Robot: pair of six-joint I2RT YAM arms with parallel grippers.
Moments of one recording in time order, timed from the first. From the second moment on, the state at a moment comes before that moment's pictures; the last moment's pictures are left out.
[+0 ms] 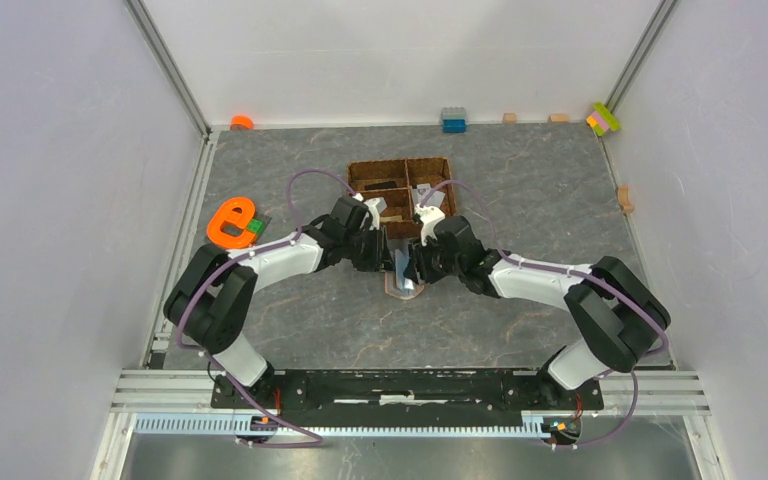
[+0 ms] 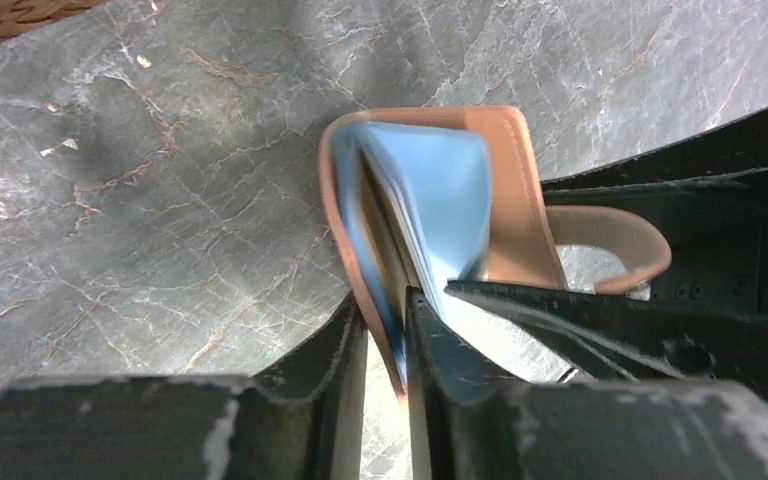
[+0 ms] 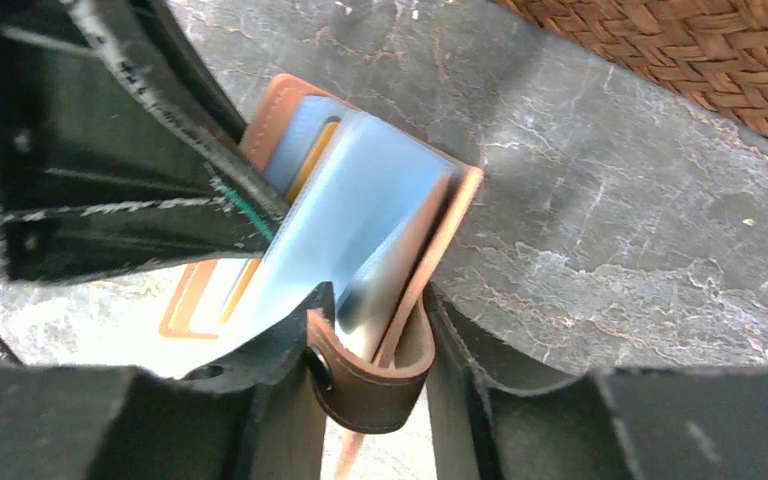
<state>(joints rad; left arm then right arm) -0.61 1.63 0.90 -0.13 0.36 -0.53 0.72 1.55 0.73 0.13 -0.14 0.29</state>
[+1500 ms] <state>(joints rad) -0.61 1.64 0.90 -0.13 0.37 -0.53 0.72 1.55 0.70 0.20 -0.24 0.32</state>
